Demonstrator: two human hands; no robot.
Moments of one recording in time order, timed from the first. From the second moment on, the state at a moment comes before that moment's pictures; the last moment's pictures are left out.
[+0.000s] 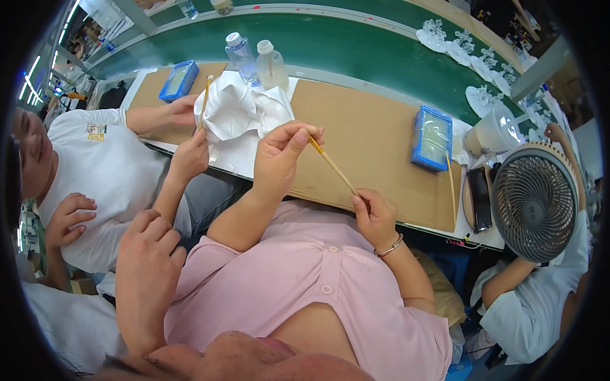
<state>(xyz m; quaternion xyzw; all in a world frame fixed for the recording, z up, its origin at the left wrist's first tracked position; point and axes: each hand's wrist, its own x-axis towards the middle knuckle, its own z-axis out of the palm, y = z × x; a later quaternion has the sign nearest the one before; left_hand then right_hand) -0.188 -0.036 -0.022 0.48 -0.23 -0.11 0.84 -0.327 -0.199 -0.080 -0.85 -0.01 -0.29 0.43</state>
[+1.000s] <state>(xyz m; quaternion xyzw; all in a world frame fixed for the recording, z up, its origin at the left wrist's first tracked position) -0.194 -0.024 -0.012 0.44 -0.27 -0.09 0.85 -0.329 -0.200 -0.070 -0.84 -0.04 -0.31 0.44</state>
